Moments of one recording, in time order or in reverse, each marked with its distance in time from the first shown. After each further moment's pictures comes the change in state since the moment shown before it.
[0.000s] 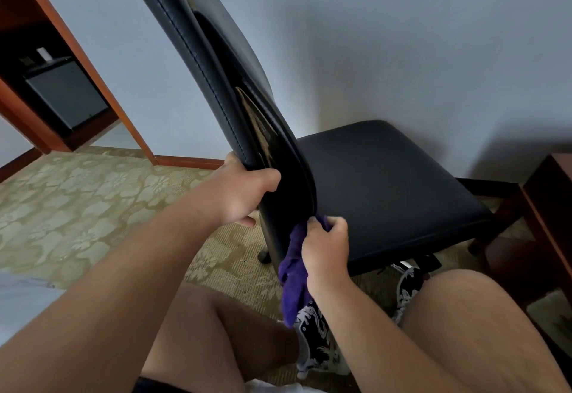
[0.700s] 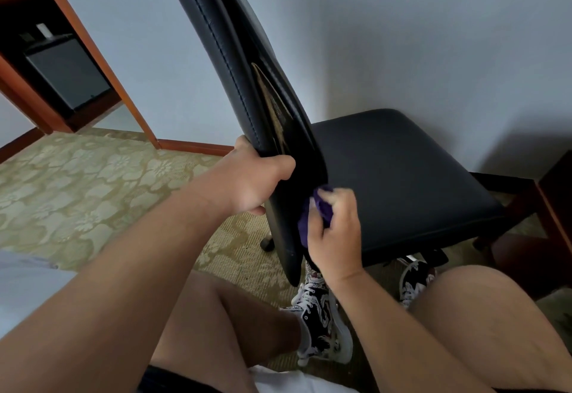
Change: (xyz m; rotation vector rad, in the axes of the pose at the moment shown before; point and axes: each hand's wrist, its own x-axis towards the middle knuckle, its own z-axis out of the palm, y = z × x) left_hand 0.004 -0.001 0.001 0.015 0.002 0.005; right_hand 0.025 0.022 -0.007 -0.356 -0.048 -0.995
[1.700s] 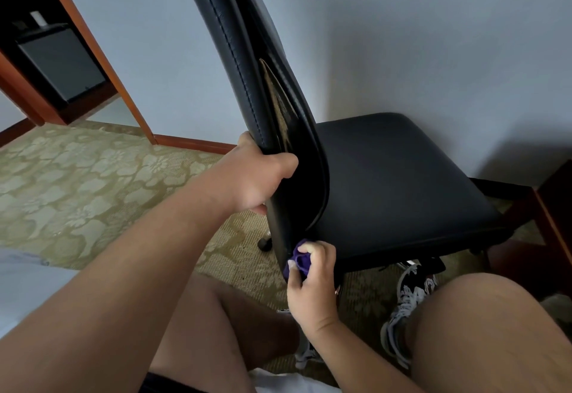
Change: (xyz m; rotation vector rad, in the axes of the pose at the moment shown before) left_hand 0.008 -0.009 -0.011 -0.049 -0.011 0.042; right_hand -0.088 0.011 0.031 -0.041 -0.134 0.188
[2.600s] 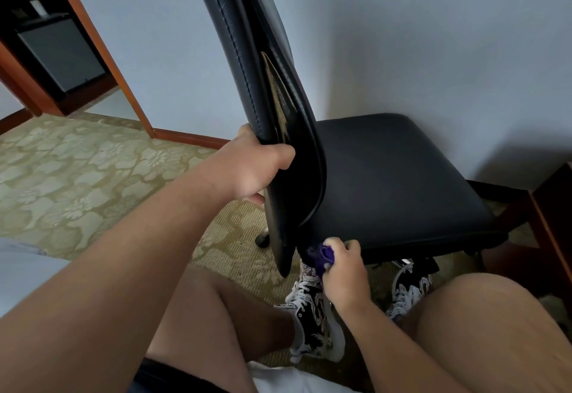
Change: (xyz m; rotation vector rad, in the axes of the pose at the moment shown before) left_hand 0.006 -0.004 -0.007 -0.011 -0.023 -0.008; right_hand 0.031 0.048 -0.037 -0.465 -0.326 0.334
